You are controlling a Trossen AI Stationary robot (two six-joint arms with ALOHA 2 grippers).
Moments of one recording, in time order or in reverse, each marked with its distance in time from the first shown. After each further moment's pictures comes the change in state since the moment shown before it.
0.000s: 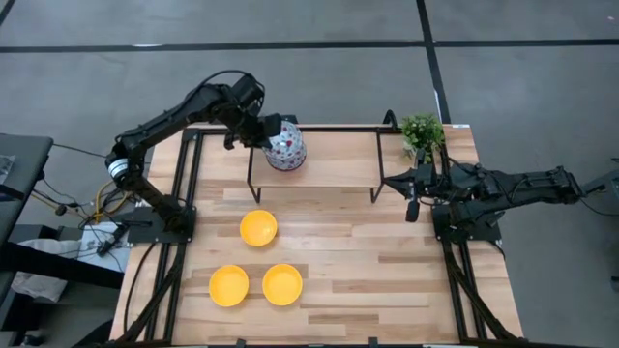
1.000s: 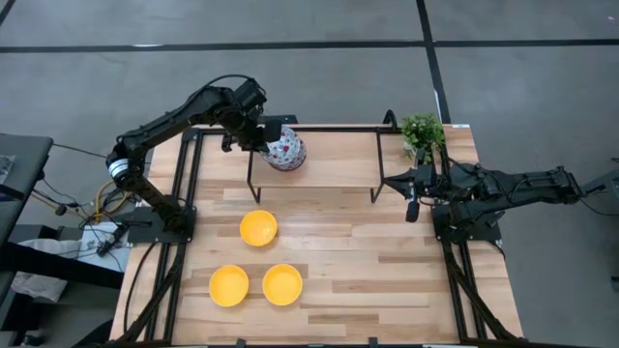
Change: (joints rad) left arm -0.028 0.002 -0.002 -0.054 -0.055 0.011; right arm 0.000 0.000 0.000 0.002 0.000 -0.017
